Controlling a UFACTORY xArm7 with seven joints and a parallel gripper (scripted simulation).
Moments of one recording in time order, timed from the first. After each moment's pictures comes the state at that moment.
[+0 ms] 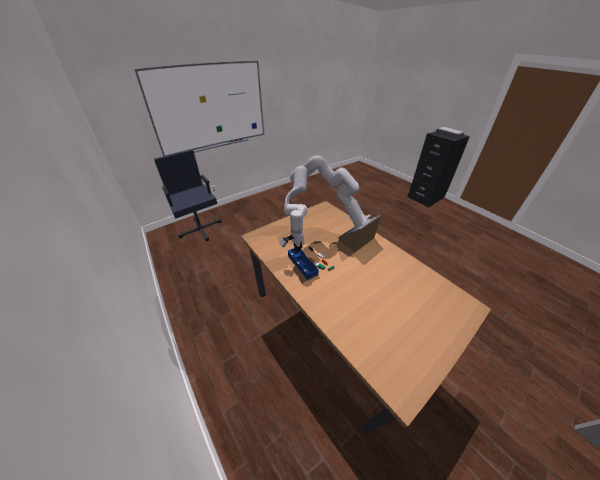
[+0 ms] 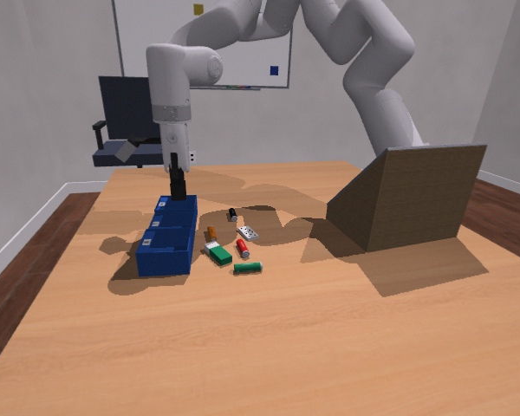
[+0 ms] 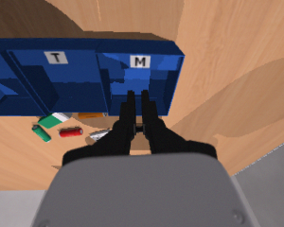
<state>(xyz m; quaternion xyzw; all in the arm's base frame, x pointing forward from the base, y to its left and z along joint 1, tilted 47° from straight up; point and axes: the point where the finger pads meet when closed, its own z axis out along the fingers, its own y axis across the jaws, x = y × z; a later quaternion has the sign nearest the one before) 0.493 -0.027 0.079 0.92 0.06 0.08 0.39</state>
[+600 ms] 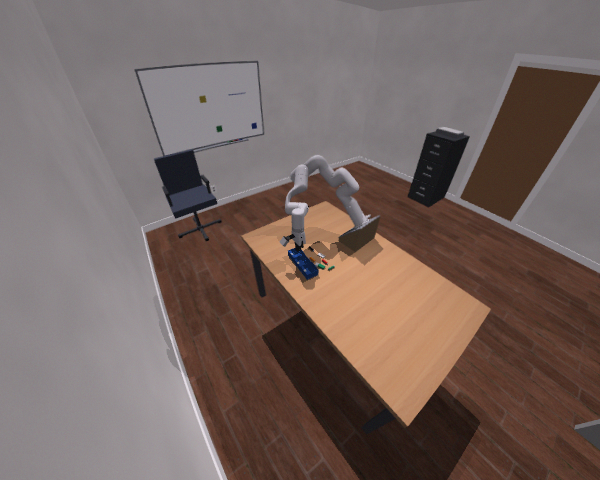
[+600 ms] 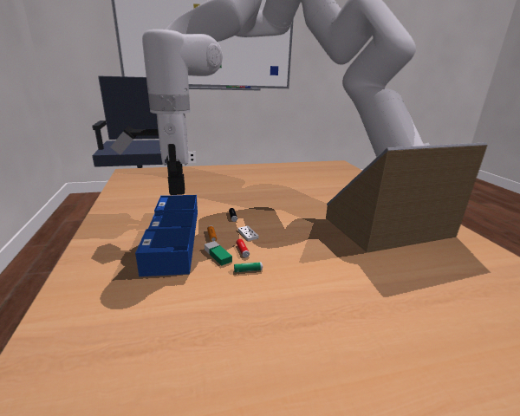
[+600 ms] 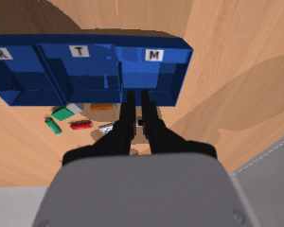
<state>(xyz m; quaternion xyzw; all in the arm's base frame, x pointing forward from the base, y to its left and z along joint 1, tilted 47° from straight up) 0.490 -0.001 0.082 0.92 0.06 0.08 0.39</state>
